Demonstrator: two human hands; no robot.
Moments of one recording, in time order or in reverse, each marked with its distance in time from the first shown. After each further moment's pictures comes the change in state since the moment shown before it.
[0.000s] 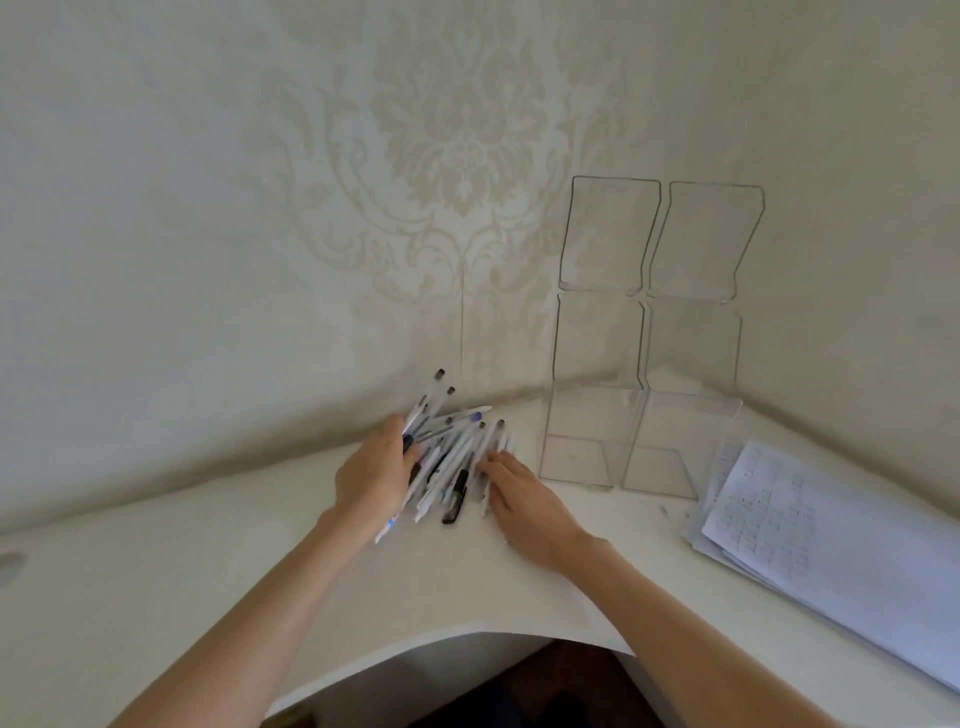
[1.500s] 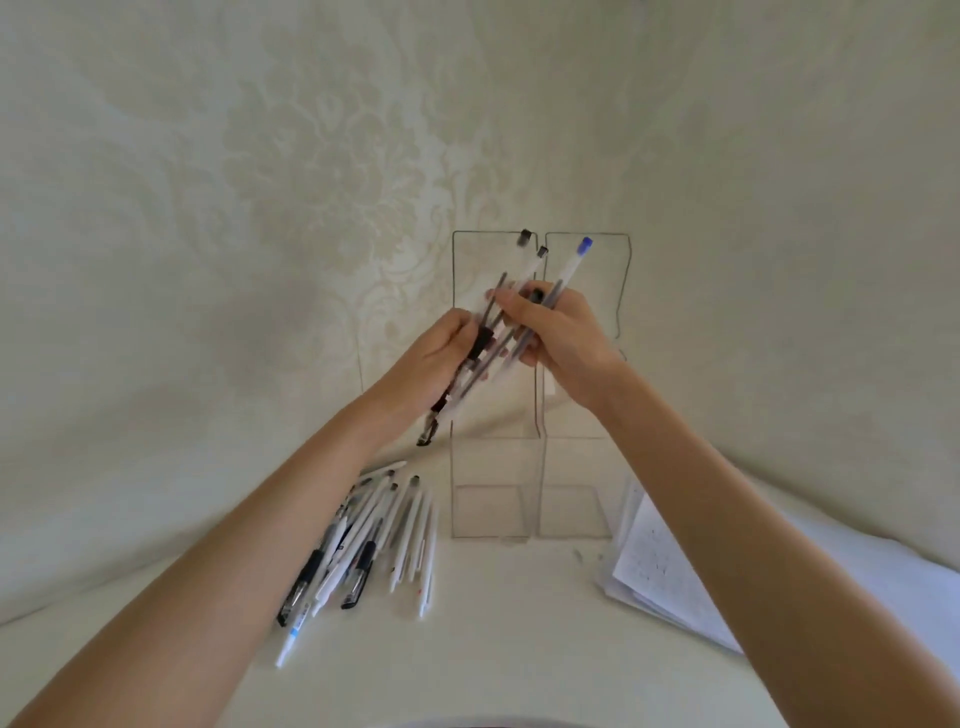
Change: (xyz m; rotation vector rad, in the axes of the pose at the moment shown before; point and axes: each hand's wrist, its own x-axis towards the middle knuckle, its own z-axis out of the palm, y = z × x) left_hand 0.056 0.184 -0.071 -0.860 -0.251 0.487; right_hand 0.026 0.007 -0.219 0.969 0.497 -0.113
